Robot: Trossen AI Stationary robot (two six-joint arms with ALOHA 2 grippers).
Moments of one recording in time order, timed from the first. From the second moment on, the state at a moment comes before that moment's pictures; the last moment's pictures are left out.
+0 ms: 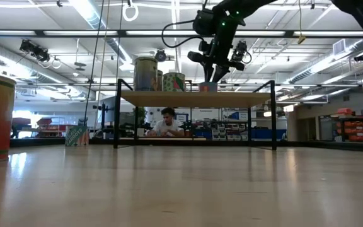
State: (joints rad) left arm -0.44 0.83 1.34 -0.60 -0.90 -0.19; right arm -0.54 1.91 1.86 -0.95 0.32 0.61
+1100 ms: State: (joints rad) left arm 0.49 1.23 1.34 -1.40 -0.45 -0.81; right arm -0.50 1.37 1.86 -0.88 0.26 0.17
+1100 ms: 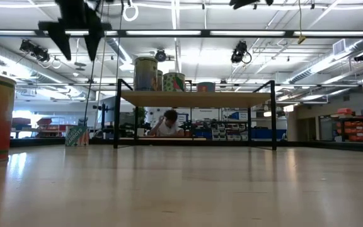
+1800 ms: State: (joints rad) left arm 0.76 1.37 0.94 -0.99 -0.18 0.20; right arm -0.45 1.17 1.86 -1.18 0.24 0.15
